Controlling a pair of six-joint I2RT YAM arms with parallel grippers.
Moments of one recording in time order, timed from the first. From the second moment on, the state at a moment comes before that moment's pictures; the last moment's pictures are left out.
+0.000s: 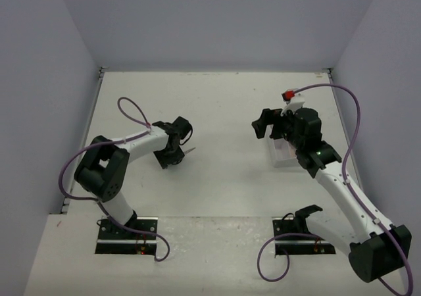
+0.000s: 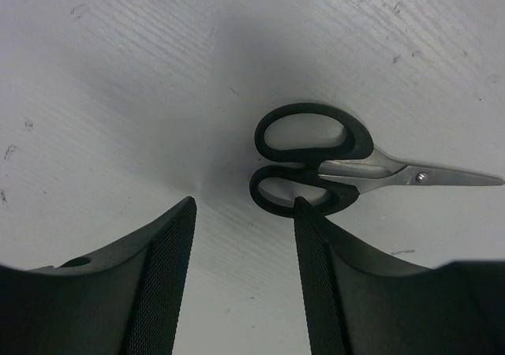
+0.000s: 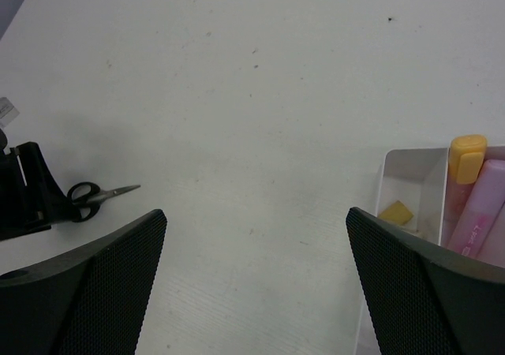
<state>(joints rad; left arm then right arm) -0.56 1.69 1.01 -0.82 -0.35 -1.16 0.34 0.97 0.82 -0.21 -0.08 0.25</state>
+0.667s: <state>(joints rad) -0.53 1.64 0.91 -0.66 -0.32 -1.09 0.34 0.81 0.66 0.03 -0.29 0.30</state>
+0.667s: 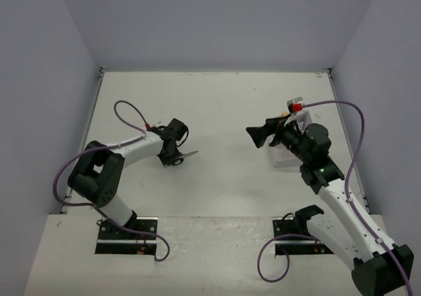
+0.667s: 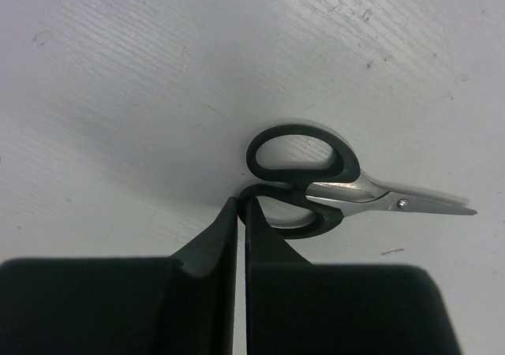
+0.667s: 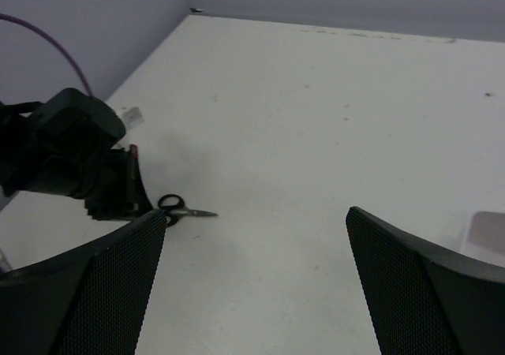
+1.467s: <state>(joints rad) -1.09 1.02 0.58 -0.02 -0.53 -0.44 0.51 1.03 0.77 -0.07 -0.81 0.40</state>
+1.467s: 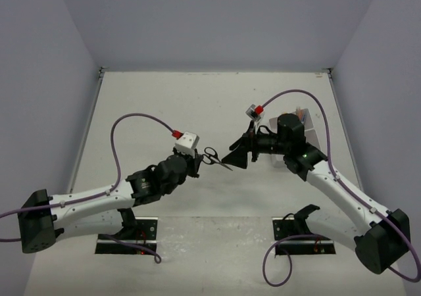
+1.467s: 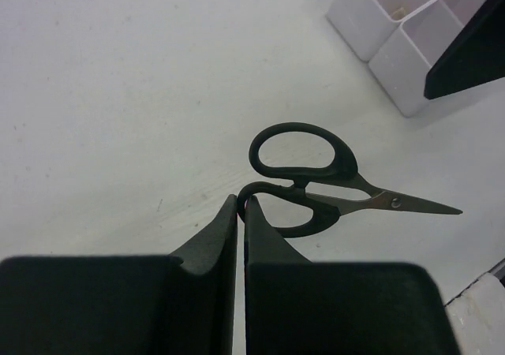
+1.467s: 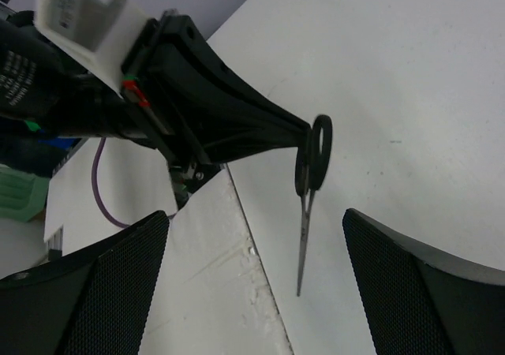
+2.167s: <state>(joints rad) -1.12 1.01 0.49 0.34 -0.14 -0.13 0.54 1.02 0.84 -0.46 -0.73 0.35</state>
